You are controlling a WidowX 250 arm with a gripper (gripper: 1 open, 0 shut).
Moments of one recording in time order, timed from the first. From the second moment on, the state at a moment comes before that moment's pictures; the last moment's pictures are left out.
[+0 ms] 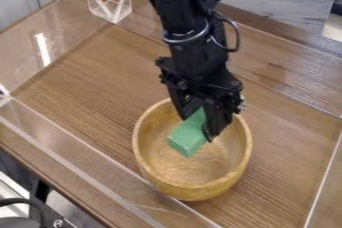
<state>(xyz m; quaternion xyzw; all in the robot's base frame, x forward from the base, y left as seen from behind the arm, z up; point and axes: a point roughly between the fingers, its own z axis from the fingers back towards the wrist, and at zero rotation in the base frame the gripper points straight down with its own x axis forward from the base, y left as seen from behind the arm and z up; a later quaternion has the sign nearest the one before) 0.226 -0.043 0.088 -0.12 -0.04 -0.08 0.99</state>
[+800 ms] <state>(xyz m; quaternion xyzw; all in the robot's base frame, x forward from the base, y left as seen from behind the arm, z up) 0.230 -0.040 0.085 -0.13 -0.05 -0.07 0.99</state>
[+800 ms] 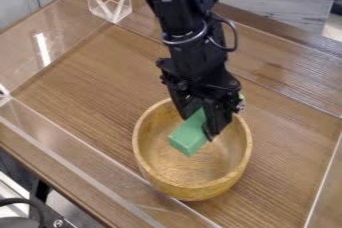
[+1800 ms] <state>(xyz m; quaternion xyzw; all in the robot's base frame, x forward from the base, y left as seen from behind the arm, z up) 0.231 -0.039 0.081 -0.14 -0.05 -0.07 0.99</state>
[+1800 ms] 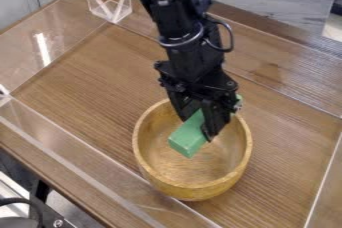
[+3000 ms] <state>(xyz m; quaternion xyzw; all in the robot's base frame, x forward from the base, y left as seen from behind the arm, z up) 0.232 -0.040 0.077 -0.15 -0.05 -0.07 0.98</state>
